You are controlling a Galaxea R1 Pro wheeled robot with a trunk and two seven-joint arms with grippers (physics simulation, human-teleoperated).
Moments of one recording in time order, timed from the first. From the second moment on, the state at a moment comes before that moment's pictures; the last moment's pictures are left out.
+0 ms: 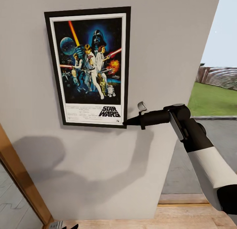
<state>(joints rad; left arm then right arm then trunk) -0.37 0.21 -0.08 -0.03 0.54 -0.26 -0.87 -1.07 -0.16 0.28 -1.24 -0.16 0.85 1.34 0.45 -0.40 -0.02</state>
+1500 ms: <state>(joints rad) -0.37 0.22 -0.08 -0.03 0.54 -0.26 -0.87 -1.07 -0.16 0.28 -1.24 -0.16 0.85 1.34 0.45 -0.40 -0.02</state>
